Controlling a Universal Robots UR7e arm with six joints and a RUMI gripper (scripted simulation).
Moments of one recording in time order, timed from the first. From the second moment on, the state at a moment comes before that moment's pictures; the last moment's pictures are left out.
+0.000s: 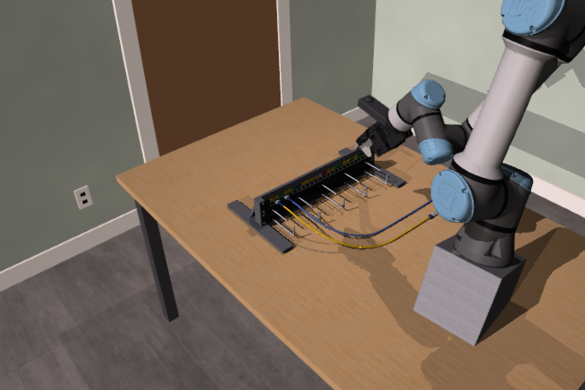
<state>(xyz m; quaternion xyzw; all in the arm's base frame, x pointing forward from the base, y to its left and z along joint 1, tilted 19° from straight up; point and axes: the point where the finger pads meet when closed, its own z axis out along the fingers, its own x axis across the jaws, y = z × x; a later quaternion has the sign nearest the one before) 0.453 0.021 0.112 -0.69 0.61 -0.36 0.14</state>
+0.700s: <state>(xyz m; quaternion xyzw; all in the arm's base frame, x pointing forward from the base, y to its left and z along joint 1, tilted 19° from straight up) 0.452 -0.003 0.121 -0.69 0.61 -0.36 0.14</state>
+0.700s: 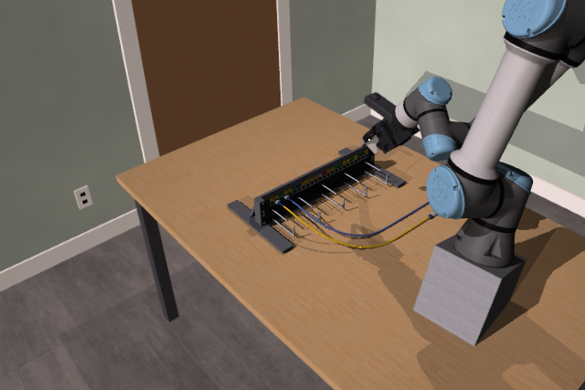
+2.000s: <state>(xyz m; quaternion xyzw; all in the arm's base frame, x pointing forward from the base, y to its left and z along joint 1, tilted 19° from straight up) 0.479 -0.014 0.092 -0.69 0.61 -0.36 0.14</state>
